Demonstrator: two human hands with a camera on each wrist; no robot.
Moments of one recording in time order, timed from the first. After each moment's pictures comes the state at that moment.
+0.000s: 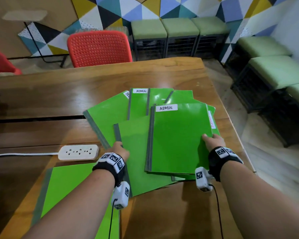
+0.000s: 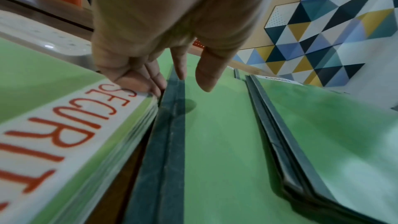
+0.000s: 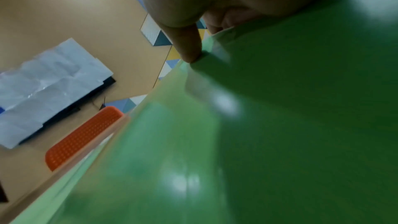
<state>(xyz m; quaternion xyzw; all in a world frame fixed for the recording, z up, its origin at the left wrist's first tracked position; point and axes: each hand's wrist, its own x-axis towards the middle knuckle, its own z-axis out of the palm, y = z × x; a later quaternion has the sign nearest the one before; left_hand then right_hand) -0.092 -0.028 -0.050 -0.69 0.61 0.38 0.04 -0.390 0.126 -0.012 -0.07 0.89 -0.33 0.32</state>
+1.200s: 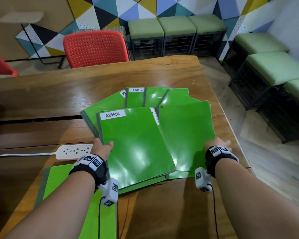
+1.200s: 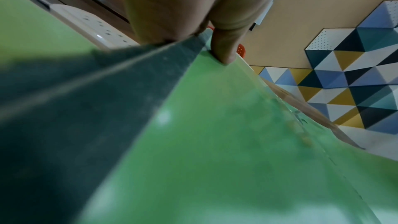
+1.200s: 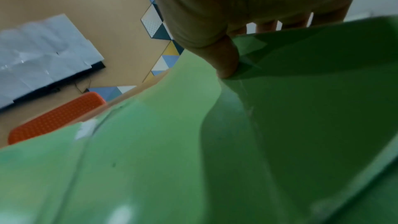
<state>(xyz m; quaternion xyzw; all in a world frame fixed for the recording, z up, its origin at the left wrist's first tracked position) -0.065 -0.020 -0.003 -0.73 0.50 0.45 -0.10 -0.401 0.142 -0.019 -0.11 0.96 -0.04 0.26</state>
